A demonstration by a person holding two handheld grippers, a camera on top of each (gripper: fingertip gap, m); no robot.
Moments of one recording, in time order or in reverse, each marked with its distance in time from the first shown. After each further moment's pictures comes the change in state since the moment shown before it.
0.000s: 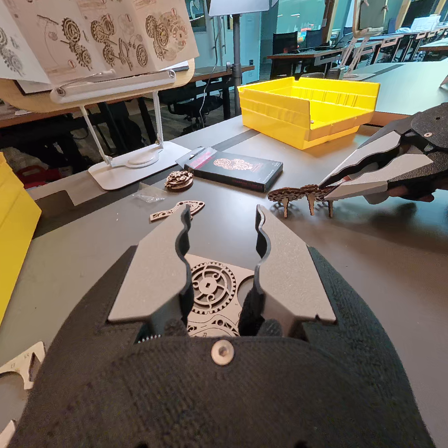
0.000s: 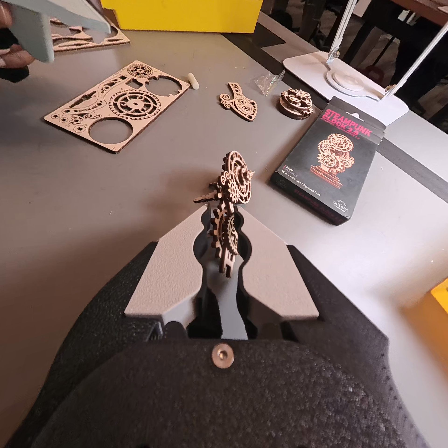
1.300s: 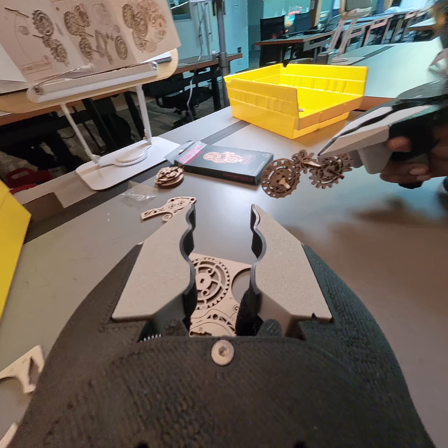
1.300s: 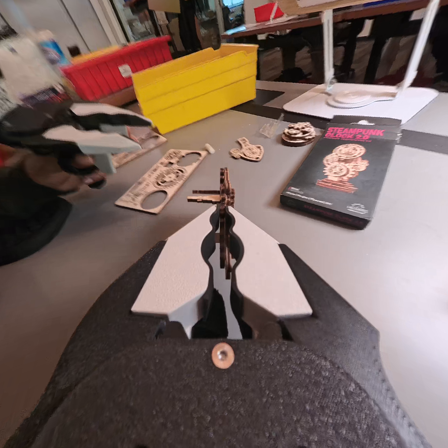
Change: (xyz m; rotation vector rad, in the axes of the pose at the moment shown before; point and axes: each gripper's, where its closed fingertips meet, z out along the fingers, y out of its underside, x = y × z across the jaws) left arm 0.008 0.004 -0.001 -0.037 0.030 0.033; right arm 0.007 -0.032 -0.018 0.230 -0.141 0.330
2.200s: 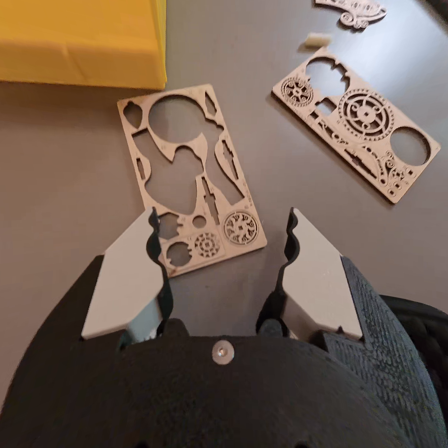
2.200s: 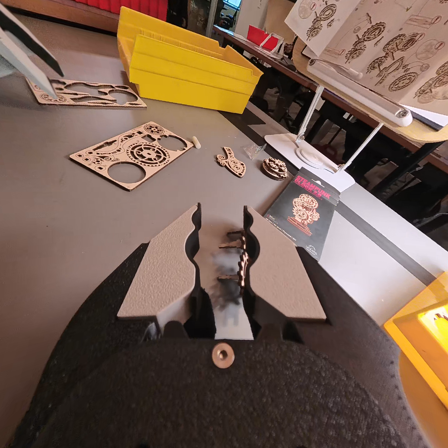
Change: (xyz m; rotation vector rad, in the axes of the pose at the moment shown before) left arm -0.109 0.132 -0.156 -0.591 -0.322 -0.412; right arm -0.018 -0.007 0.001 -0.011 0.157 -0.484
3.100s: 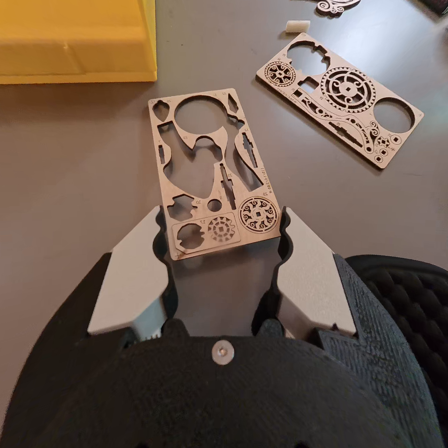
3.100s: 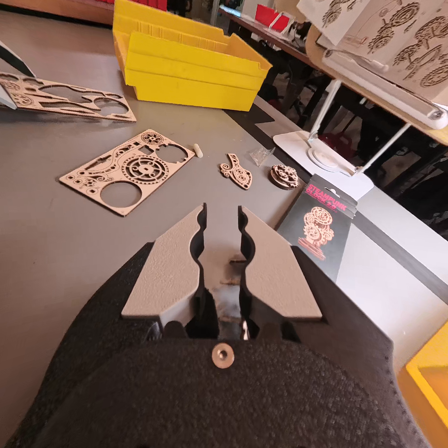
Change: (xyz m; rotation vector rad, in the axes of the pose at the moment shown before) left arm 0.006 0.014 -0.021 0.046 0.022 0.073; right arm 0.001 -0.015 0.040 -0.055 -0.035 0.030
